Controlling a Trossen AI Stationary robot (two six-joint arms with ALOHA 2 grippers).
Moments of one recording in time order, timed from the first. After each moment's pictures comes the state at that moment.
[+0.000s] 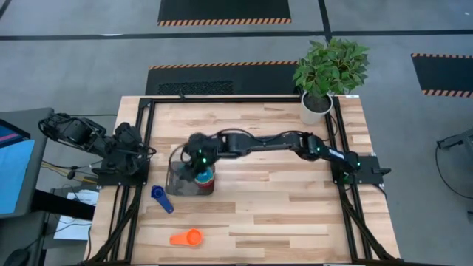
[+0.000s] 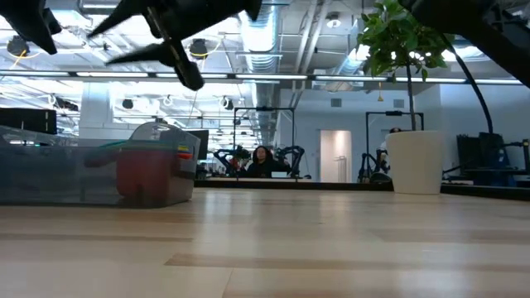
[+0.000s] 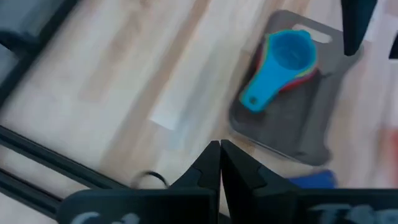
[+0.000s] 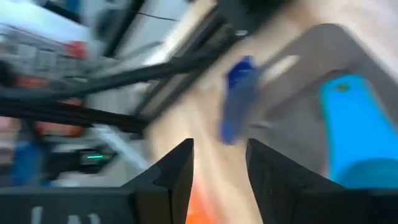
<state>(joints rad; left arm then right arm) -0.44 0.59 1.01 -1.55 -0.42 -0.79 0.03 2.43 2.35 -0.50 -0.29 0.85</state>
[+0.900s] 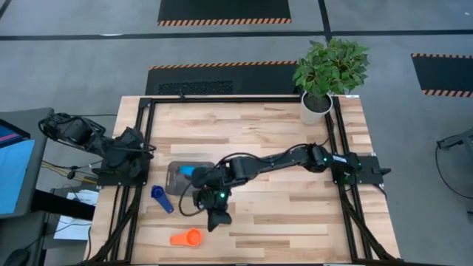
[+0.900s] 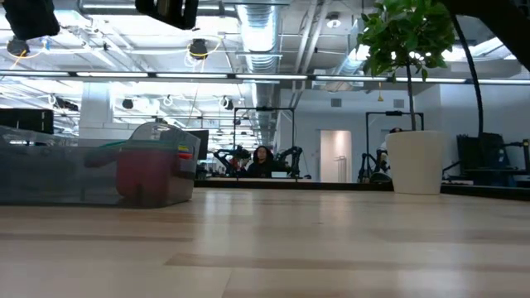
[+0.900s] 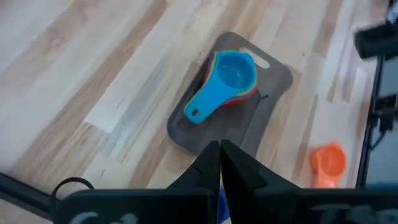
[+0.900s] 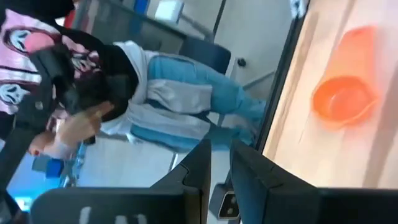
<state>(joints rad) -0.44 0.59 1.01 -1.38 -0.32 -0.91 0.19 2.39 2.35 -0.67 -0.86 0.43</state>
